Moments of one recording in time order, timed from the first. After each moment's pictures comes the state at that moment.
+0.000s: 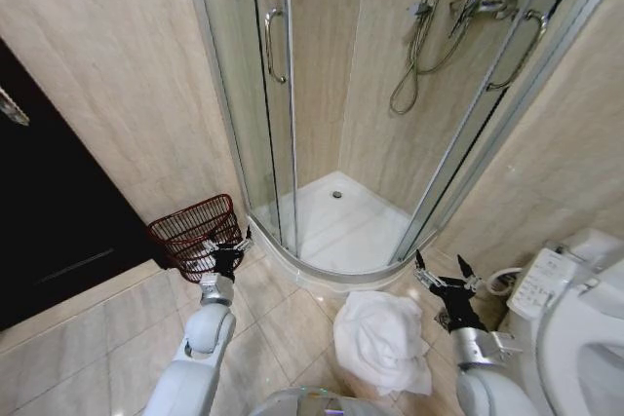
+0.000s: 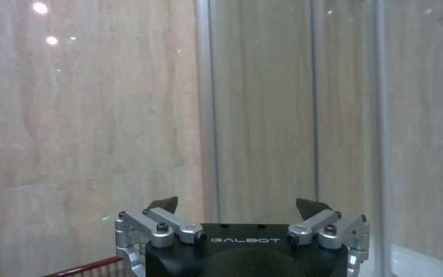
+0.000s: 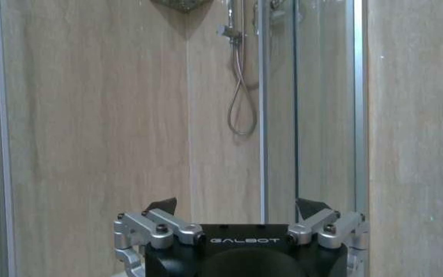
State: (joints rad) left arm 1.40 -1.37 -0.51 -1.97 -0.11 0.02 -0.23; right arm -1.71 1.58 0.81 2.24 0.20 0.02 -0.14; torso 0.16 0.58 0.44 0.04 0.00
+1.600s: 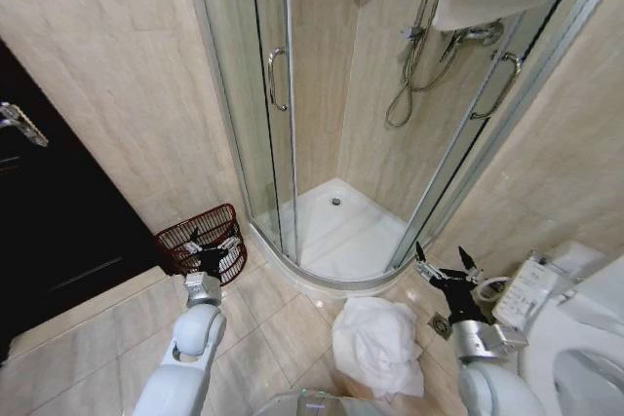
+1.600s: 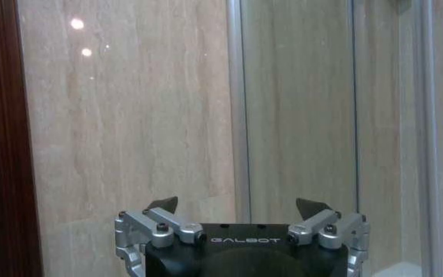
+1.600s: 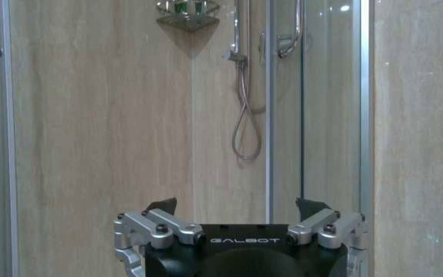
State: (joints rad) left arm 1.42 -1.35 -0.56 -2.01 -0.14 0.04 -0.29; right arm -1.69 1.58 0.81 2.28 0.18 -0.03 -0.14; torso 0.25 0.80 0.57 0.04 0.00
